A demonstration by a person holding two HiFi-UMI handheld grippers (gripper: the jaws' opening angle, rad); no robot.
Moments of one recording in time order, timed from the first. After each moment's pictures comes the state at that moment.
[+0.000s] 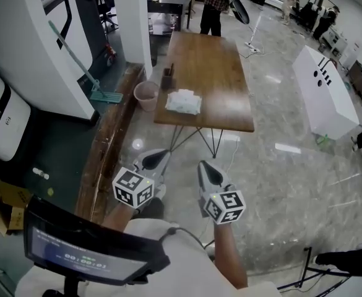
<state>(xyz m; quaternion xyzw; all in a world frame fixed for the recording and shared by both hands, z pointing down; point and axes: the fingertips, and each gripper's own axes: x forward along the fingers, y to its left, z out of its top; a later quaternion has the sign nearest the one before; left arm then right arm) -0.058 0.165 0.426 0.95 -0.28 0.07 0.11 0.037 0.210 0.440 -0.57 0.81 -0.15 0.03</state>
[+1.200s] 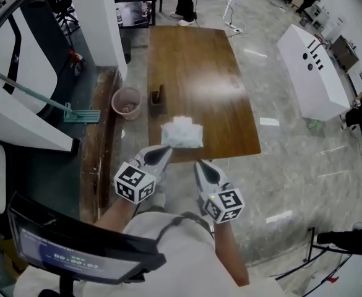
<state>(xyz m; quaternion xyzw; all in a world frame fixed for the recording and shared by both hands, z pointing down) -0.026 -0.136 0.462 0.97 -0.17 0.09 0.15 0.036 -0.073 0.463 -0.62 0.76 -0.19 0.00</state>
